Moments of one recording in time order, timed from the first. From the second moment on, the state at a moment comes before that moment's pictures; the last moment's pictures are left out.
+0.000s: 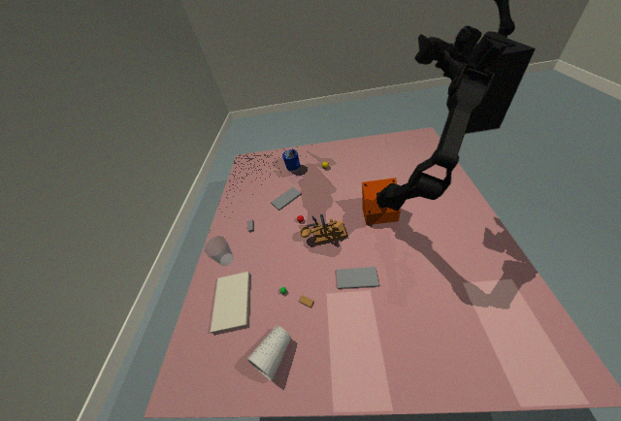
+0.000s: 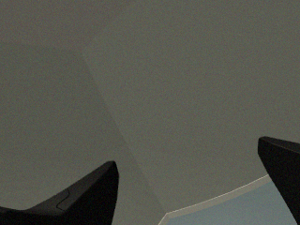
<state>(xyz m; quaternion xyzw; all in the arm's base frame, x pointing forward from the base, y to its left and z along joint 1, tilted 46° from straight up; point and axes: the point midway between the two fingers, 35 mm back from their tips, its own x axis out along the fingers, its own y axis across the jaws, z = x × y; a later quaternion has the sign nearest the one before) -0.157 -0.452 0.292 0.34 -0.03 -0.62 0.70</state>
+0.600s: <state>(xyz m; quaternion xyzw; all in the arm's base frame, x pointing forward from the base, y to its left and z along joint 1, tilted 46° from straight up) -0.012 -0.452 0.236 0.39 0.10 -0.49 0.77</state>
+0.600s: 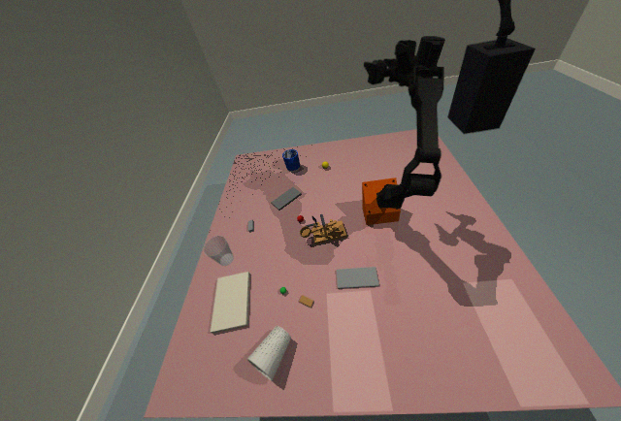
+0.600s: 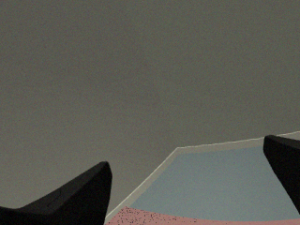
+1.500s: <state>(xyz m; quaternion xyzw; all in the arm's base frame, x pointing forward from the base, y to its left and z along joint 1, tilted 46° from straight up) 0.213 -0.302 0.140 0.40 0.36 -0.18 0.82</state>
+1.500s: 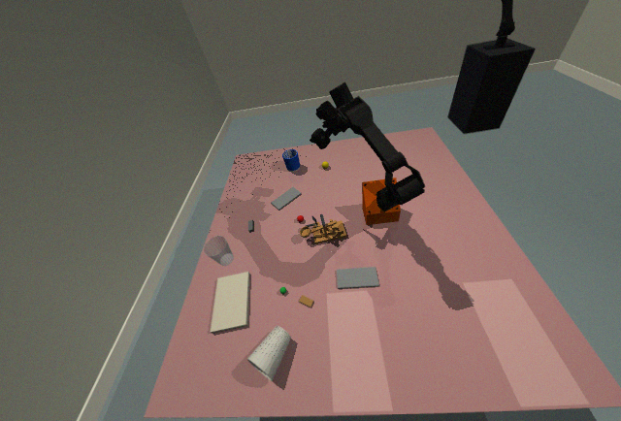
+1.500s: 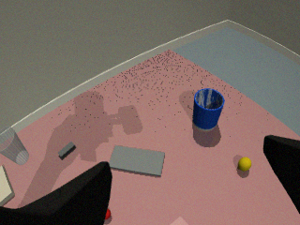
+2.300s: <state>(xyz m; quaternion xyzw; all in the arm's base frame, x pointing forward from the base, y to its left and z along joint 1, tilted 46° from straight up) 0.265 -0.101 0.090 0.30 0.56 0.14 0.76</state>
